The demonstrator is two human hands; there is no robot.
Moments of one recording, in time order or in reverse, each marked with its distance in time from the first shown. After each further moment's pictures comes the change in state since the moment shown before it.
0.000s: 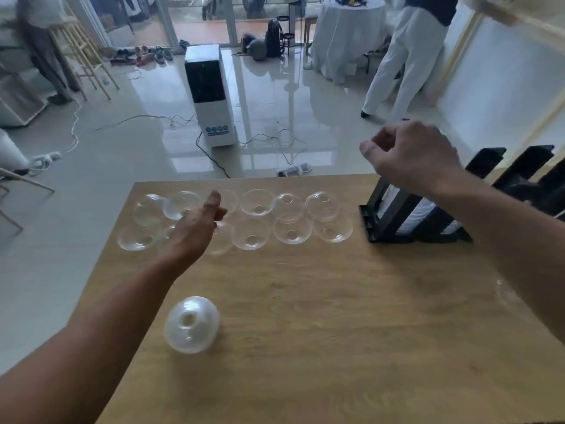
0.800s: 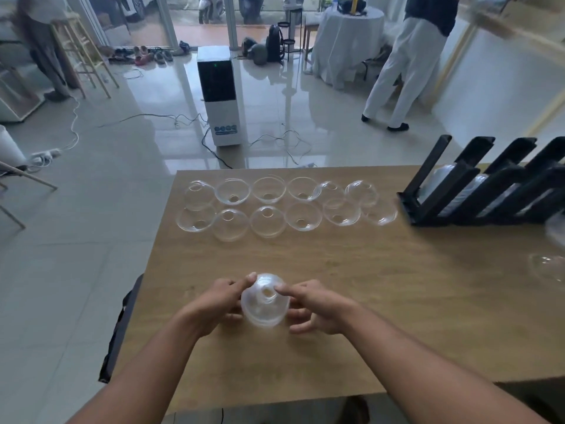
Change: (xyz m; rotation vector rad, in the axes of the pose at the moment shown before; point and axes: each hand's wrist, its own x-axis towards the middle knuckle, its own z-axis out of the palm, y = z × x) left_hand -0.075 -0.168 -0.059 -0.260 -0.496 -0.424; right_hand -0.195 -0.136 0.266 0.979 -0.924 0.780
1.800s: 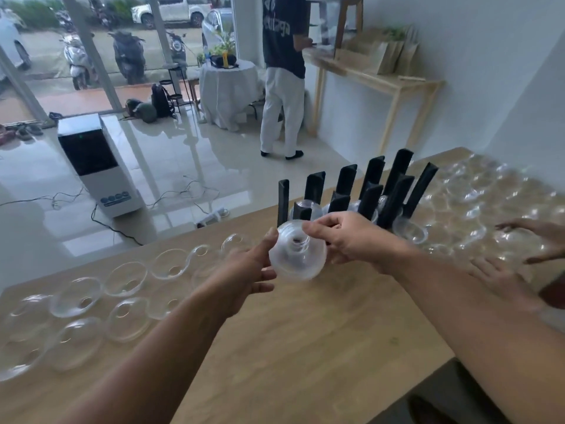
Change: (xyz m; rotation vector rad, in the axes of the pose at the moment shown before) left_hand 0.022 0.243 0.276 0.021 -0.236 0.267; right_hand -0.204 -0.100 -0.288 -0.313 0.587 -0.523
